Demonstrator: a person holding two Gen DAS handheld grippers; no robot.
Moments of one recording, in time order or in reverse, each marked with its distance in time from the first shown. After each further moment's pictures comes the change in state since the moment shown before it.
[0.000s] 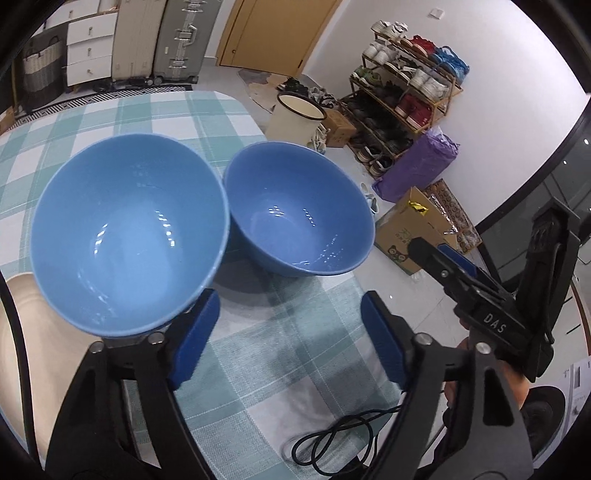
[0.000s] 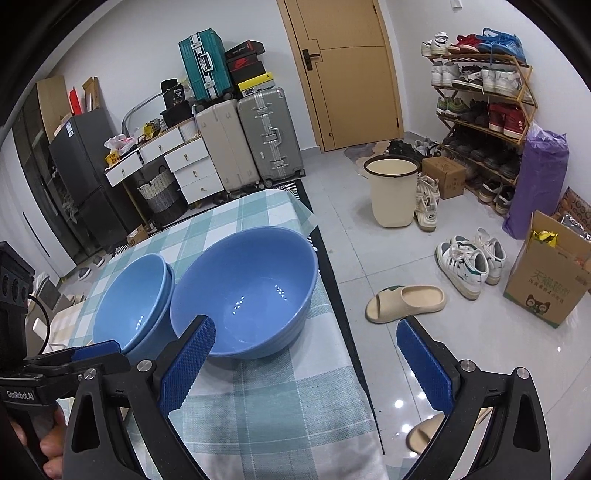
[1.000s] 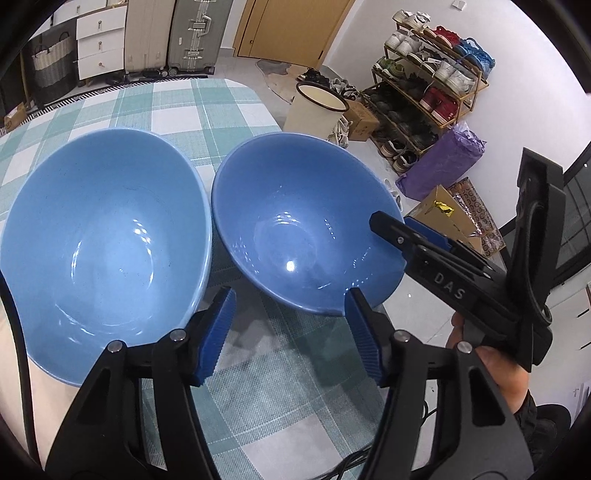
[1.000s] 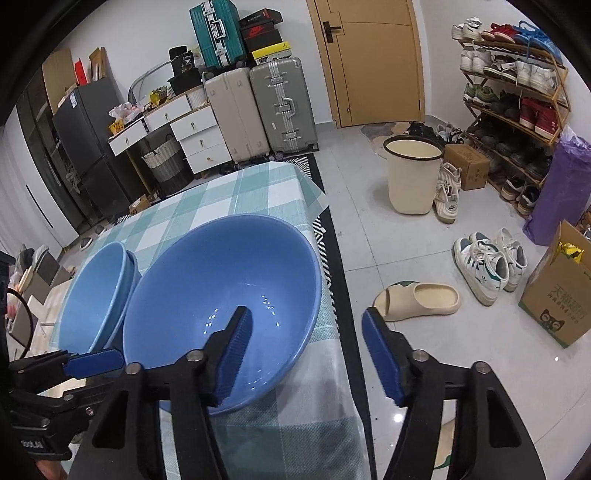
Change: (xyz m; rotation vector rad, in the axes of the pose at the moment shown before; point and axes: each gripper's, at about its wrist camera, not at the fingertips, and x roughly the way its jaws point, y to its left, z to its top) left arm 0.065 -0.001 0.029 -0.025 0.031 0.093; right arm 0.101 -0.001 0.031 -0.068 0.118 0.036
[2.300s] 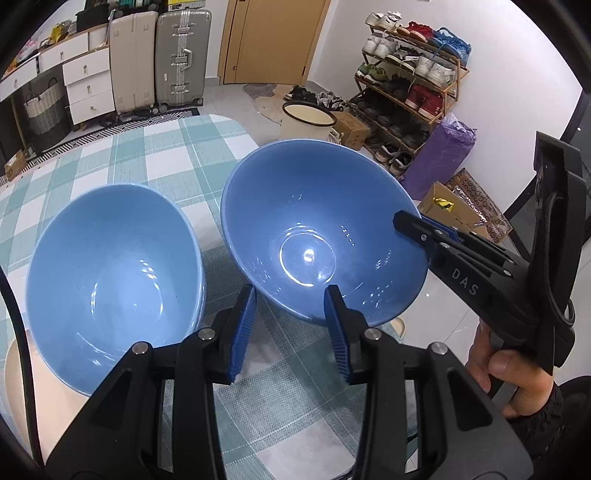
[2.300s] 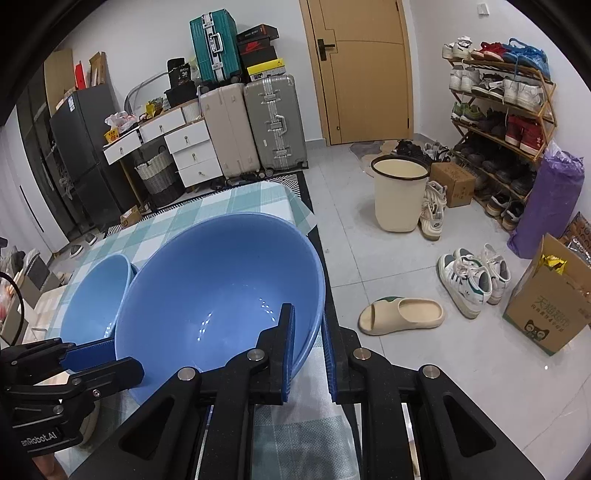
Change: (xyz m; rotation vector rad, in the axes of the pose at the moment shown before) left arm -0.029 -0.025 -0.001 0.144 -0.090 0.040; right arm -0.036 0.000 -0.004 -0.024 -0.094 -0.061
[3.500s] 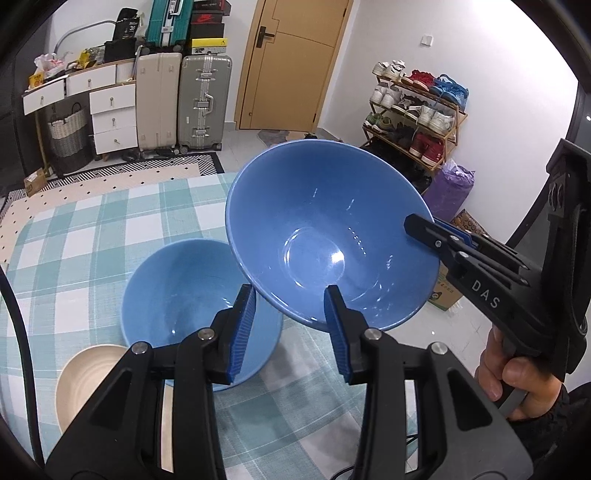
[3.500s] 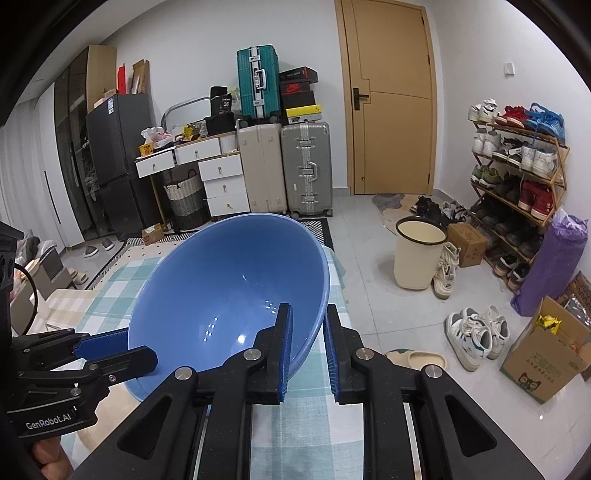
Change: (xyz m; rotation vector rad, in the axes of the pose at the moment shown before) left arm -0.154 0.028 -0.010 -0.027 -0.191 0.038; right arm -0.089 0.098 0.037 -0.130 -0.163 0.048
